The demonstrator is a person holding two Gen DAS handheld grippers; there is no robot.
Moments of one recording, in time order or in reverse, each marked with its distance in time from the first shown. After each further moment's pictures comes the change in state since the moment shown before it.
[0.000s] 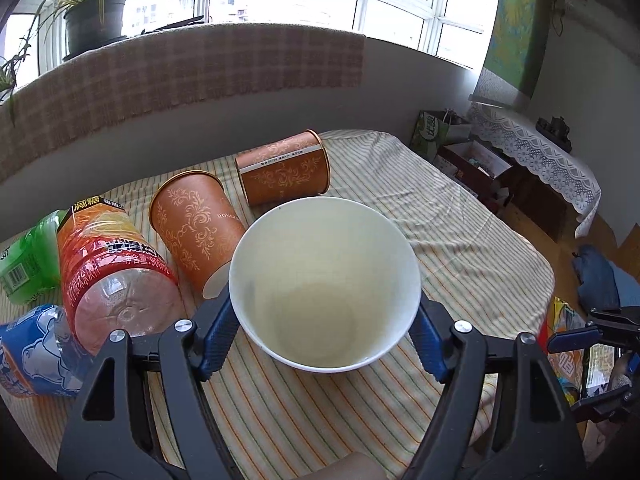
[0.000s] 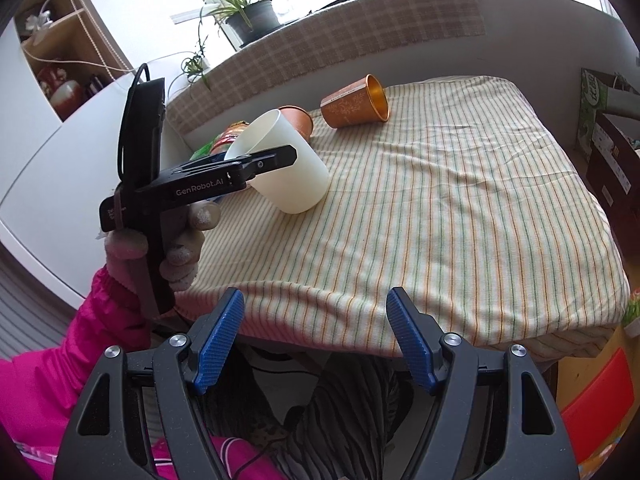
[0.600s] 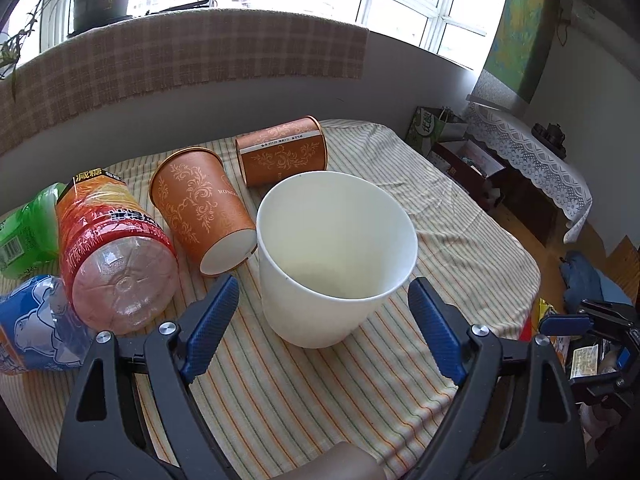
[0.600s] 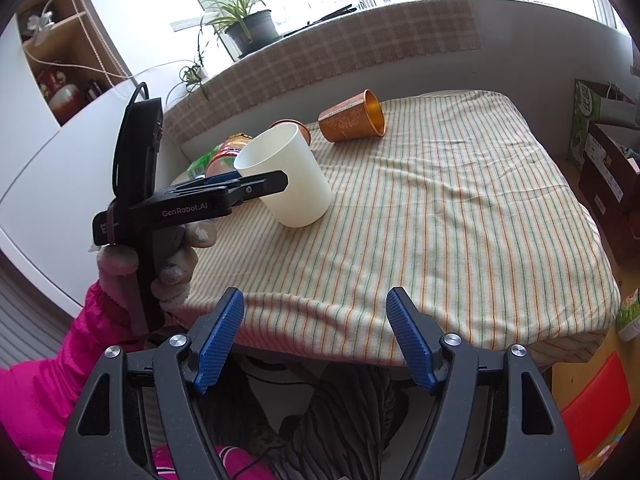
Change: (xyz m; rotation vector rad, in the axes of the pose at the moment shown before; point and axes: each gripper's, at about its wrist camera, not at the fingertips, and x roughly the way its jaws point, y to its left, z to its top) left arm -0.012 0.005 -0.009 -0.055 0.036 -0.035; right arm -0.006 0.005 0.005 -0.009 -0.044 -0.034
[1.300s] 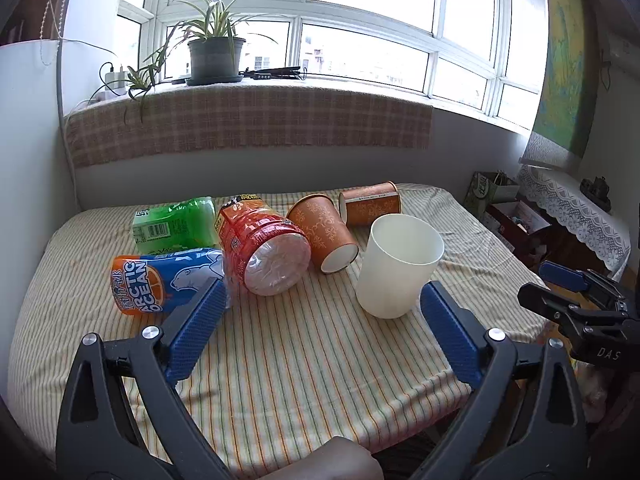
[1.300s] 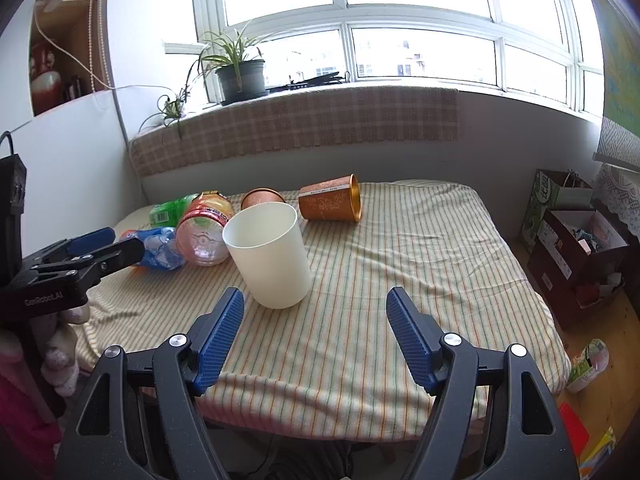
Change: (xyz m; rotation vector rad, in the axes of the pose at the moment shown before) left arm -0.125 0.013 -0.043 -0.119 -0.254 0.269; right arm 0.004 0.053 0.027 -0.130 -0.235 -0.256
